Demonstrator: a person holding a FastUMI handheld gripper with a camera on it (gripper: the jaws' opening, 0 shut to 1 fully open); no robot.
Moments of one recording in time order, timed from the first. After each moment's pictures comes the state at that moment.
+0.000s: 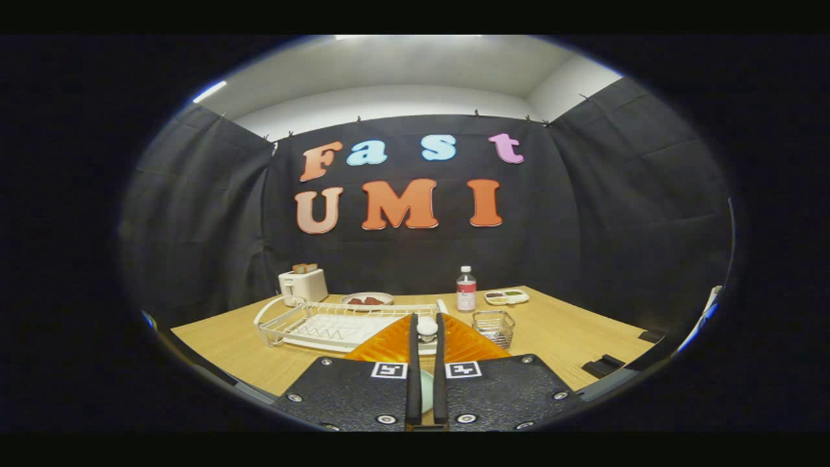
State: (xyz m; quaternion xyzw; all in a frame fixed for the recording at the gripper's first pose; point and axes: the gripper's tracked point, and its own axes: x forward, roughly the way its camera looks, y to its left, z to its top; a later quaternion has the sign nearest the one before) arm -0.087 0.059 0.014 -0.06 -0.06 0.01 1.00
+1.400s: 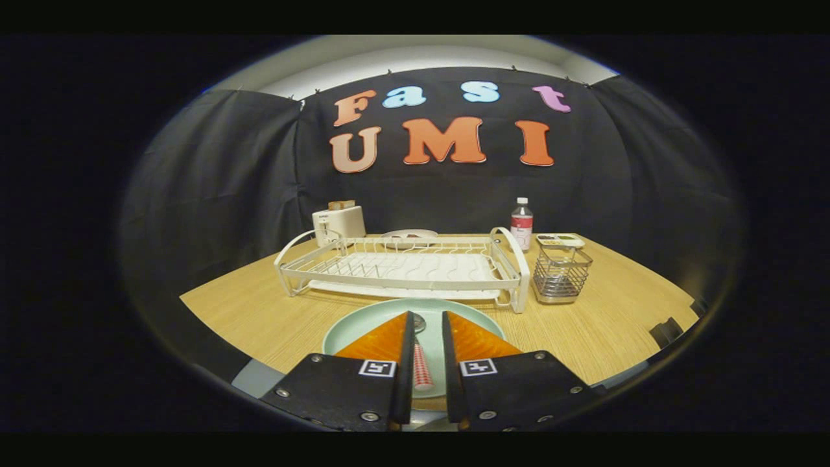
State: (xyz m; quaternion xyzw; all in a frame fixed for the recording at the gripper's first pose) arm -0.050 0.090 -0.104 -0.07 0.09 0.07 0.99
